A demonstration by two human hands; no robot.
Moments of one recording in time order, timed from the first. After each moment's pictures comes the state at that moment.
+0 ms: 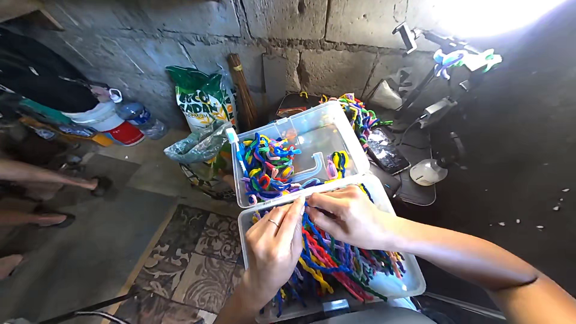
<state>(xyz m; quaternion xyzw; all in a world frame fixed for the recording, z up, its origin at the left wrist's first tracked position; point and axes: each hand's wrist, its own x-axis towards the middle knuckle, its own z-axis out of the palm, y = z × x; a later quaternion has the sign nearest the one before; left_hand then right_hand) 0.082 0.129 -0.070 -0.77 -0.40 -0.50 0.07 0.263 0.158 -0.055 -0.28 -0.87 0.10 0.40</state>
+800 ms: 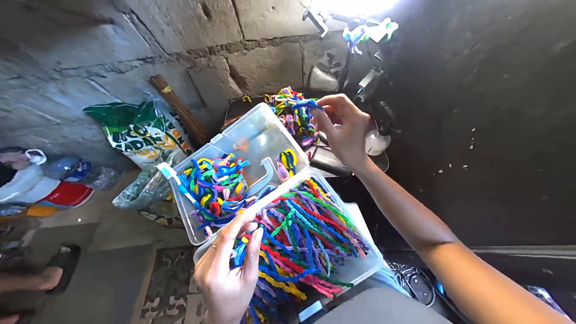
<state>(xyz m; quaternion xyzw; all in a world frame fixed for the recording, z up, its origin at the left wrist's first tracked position) 0.081 0.139 -0.074 -0.80 -0.35 -0.47 -0.10 0.367 0.226 -0.078 -0.50 -0.59 0.03 0.63</state>
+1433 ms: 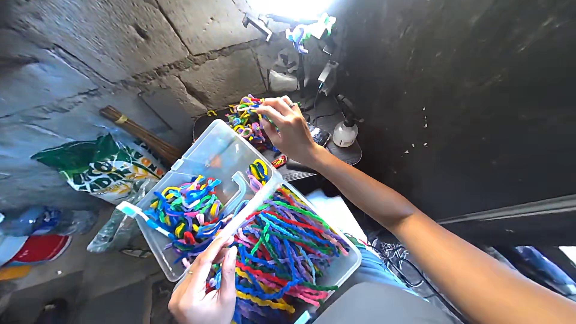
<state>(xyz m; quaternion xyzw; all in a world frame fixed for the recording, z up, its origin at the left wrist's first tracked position) 0.075 0.146 -0.079 -0.82 -0.36 -0.42 -0.13 0.367 0.261 -0.092 -0.56 -0.63 -0.12 0.53</state>
